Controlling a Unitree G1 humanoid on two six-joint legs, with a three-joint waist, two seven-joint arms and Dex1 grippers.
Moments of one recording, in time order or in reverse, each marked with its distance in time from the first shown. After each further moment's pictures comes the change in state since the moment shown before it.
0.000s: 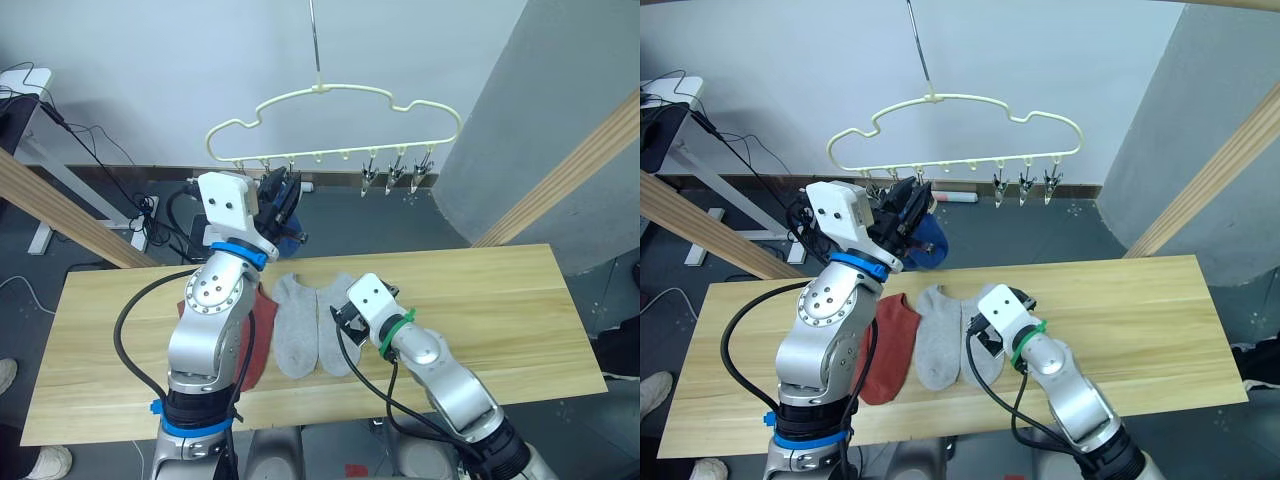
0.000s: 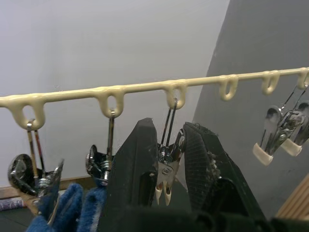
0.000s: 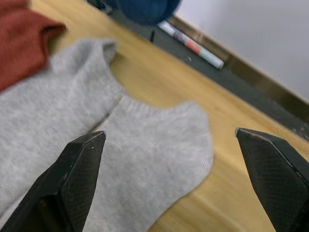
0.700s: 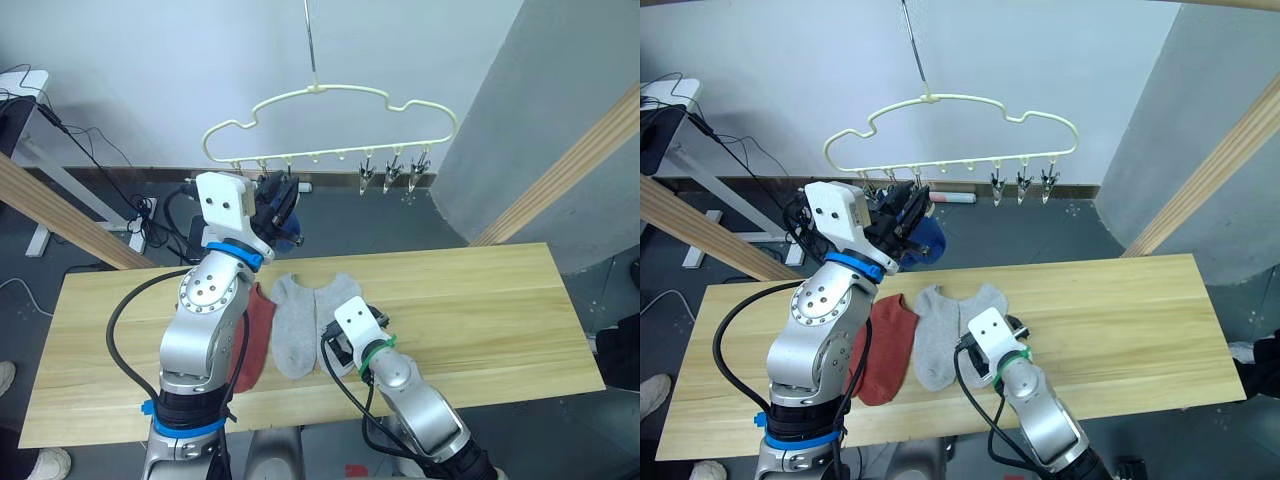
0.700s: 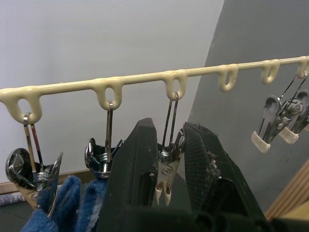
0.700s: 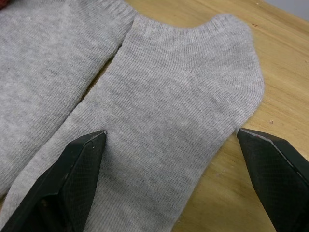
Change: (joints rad) left arm 0.005 0.021 0.005 -0.007 -0.015 0.023 -0.001; right arm 0.091 0.128 0.033 0.115 -0.051 0.017 -0.122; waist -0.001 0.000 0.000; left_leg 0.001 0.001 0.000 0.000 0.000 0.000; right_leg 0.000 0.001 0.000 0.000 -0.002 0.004
